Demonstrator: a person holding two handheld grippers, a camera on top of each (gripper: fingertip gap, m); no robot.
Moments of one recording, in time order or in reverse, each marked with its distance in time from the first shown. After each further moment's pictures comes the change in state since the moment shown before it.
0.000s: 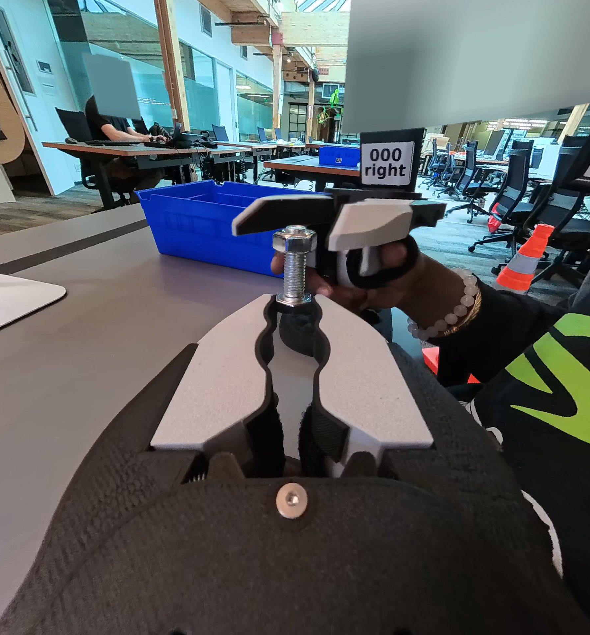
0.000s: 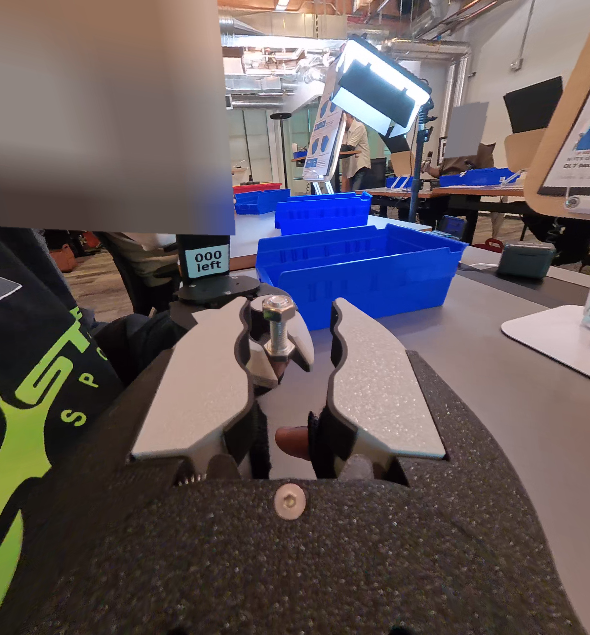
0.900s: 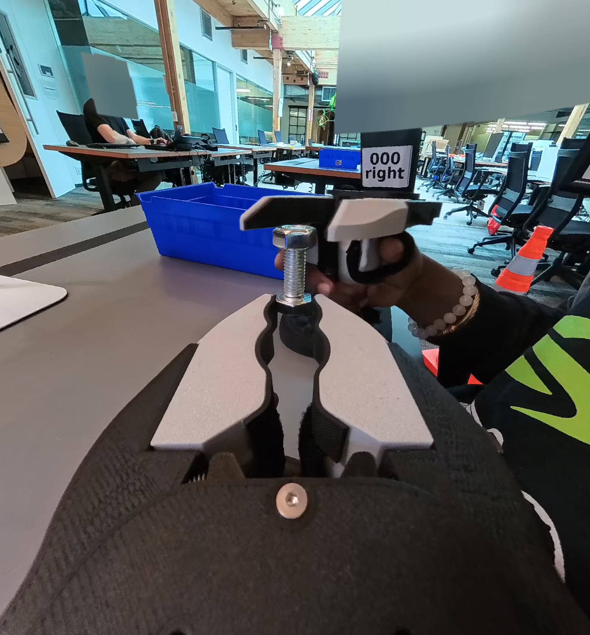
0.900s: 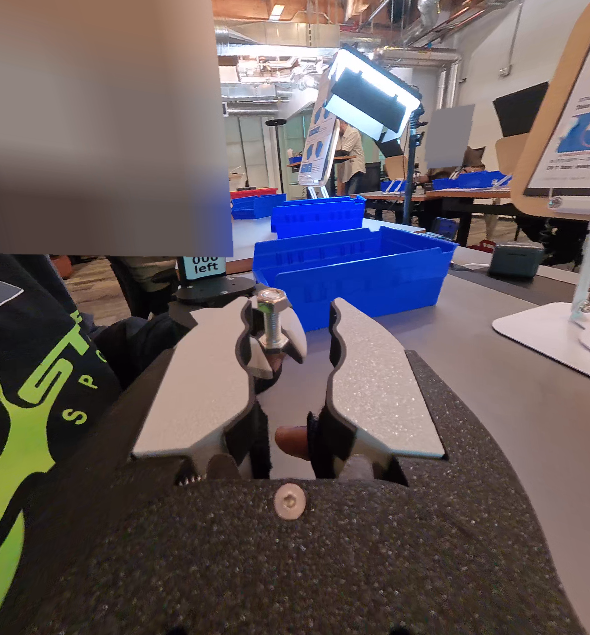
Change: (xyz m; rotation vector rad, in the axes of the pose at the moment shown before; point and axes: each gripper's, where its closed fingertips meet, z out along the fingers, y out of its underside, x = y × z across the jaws) left arm 0.000 -0.001 -0.001 0.007 0.000 0.000; right arm 0.003 -0.002 -0.008 0.015 0.013 0.007
